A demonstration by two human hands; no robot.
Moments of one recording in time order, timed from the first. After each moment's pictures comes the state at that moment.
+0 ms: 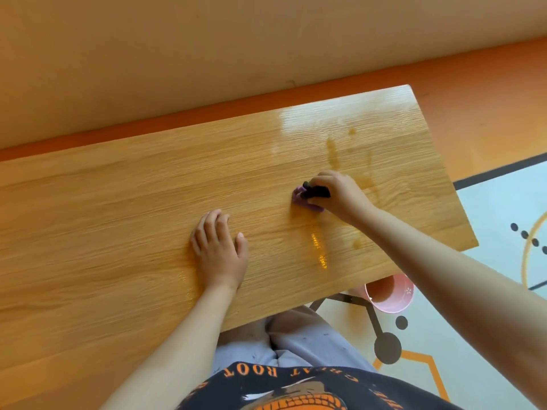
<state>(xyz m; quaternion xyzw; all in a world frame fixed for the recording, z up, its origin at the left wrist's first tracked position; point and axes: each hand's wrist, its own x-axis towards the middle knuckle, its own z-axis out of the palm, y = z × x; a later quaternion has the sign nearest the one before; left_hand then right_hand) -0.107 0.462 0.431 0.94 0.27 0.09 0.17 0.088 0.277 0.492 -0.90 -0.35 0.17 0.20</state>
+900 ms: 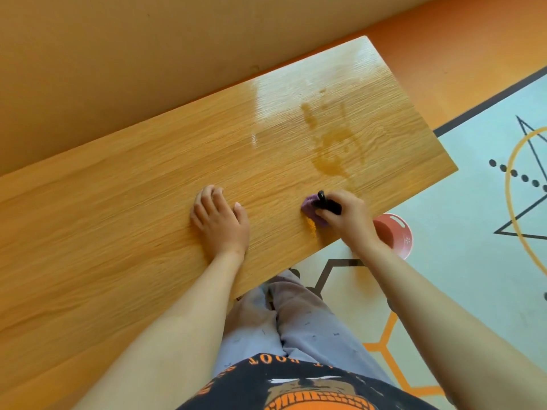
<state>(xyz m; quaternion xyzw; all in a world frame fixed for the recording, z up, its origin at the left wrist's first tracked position) -0.112 0.464 0.431 0.95 0.25 0.07 0.17 -0.063 0.233 0.486 -0.94 -0.07 0.10 0.31</state>
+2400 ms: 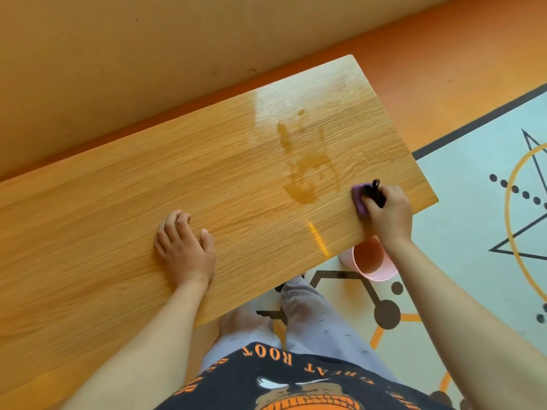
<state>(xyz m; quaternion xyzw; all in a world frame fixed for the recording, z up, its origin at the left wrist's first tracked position) -0.105 0.459 0.436 0.94 0.28 0.07 0.16 0.031 0.122 0.480 -0.96 0.09 0.02 0.26</state>
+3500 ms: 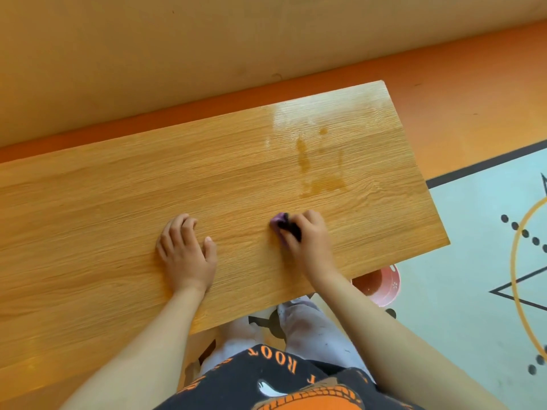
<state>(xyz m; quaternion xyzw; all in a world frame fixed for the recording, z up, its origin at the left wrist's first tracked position) -0.101 0.457 0.442 0.94 0.29 0.05 0.15 0.003 0.252 0.471 -0.93 -0.15 0.09 0.32</state>
